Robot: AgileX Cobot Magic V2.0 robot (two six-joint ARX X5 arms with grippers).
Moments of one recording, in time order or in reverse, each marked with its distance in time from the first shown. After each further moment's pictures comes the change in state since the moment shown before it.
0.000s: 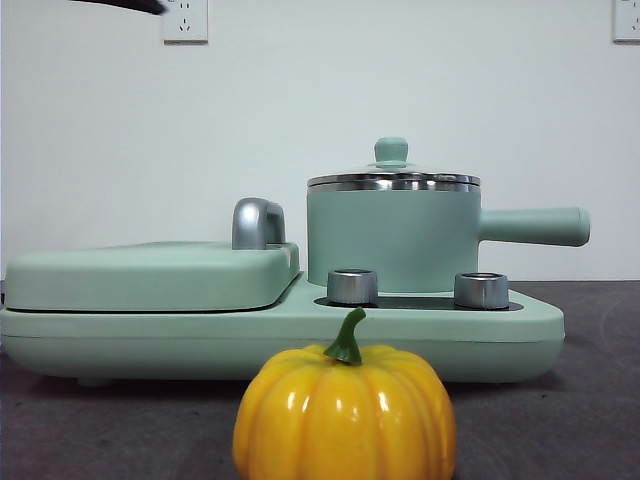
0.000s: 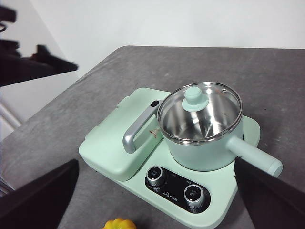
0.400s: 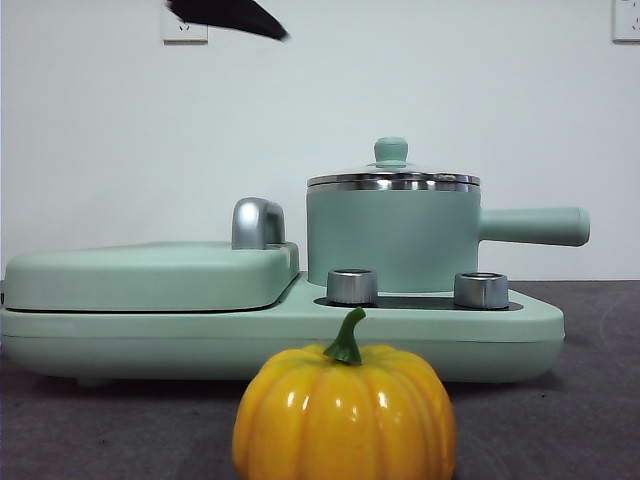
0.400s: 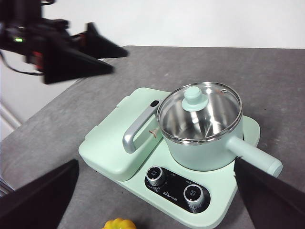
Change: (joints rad) left arm -0.181 0.358 0.281 0.010 -0.113 0.193; right arm 0.000 0.000 0.000 0.000 0.000 0.000
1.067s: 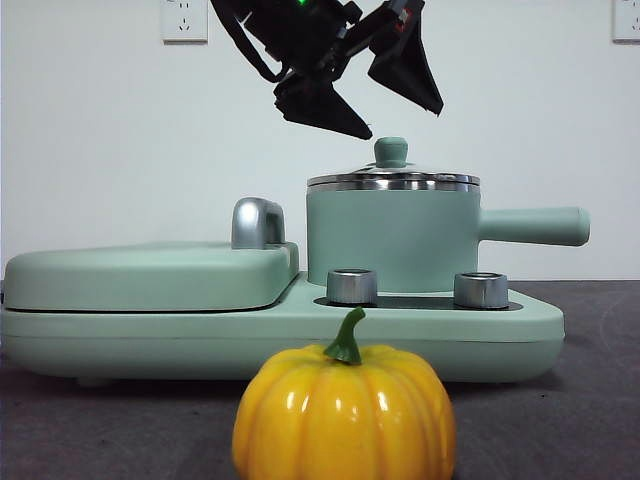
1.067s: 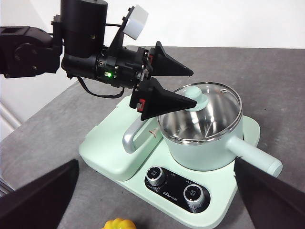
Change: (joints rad) left arm -0.107 0.307 0.039 0.284 -0.155 0.111; right arm 0.000 0.000 0.000 0.000 0.000 0.000
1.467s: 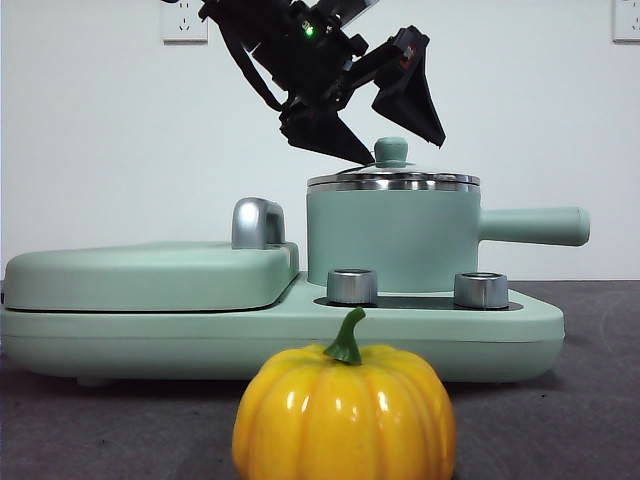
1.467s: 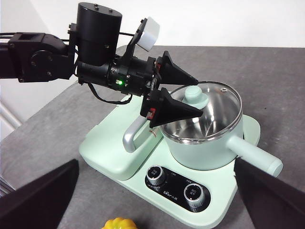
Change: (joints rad) left arm 0.002 0.052 0.002 0.003 0.000 0.006; right arm 0.000 0.000 0.000 -0.003 0.000 0.000
